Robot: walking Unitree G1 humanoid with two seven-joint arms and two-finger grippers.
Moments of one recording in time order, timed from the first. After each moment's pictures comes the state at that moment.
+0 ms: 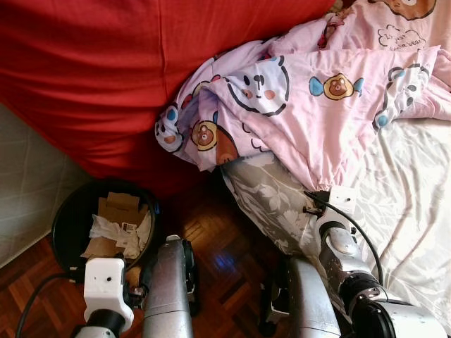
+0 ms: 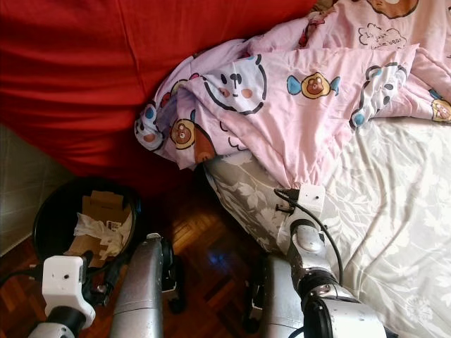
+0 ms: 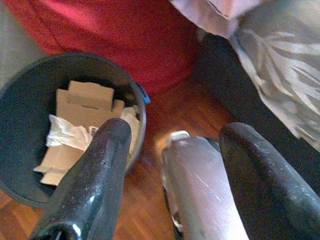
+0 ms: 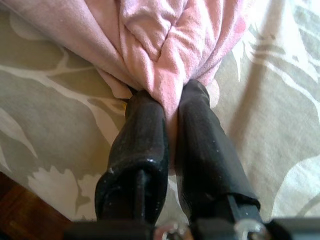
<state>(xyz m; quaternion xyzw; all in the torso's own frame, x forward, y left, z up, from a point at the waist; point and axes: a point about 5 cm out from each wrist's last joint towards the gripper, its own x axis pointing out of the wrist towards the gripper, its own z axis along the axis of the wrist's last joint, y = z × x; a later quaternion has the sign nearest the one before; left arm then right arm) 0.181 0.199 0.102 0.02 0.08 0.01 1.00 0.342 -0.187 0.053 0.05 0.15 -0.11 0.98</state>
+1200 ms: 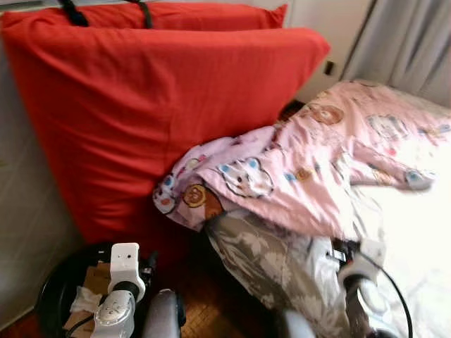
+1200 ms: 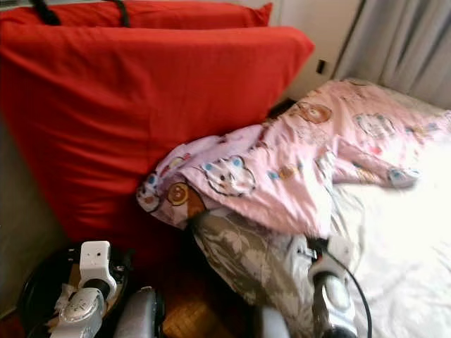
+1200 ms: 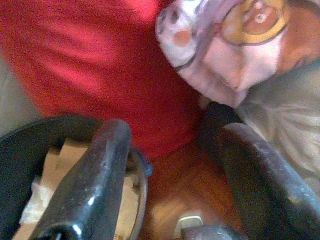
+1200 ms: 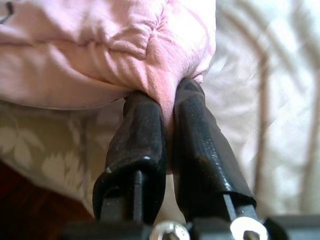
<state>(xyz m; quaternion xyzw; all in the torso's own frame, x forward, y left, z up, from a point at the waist) 0.248 0.213 -0.008 0.02 0.19 0.05 0.98 0.262 -0.227 -0.015 0.14 0.20 -0.12 0.96</state>
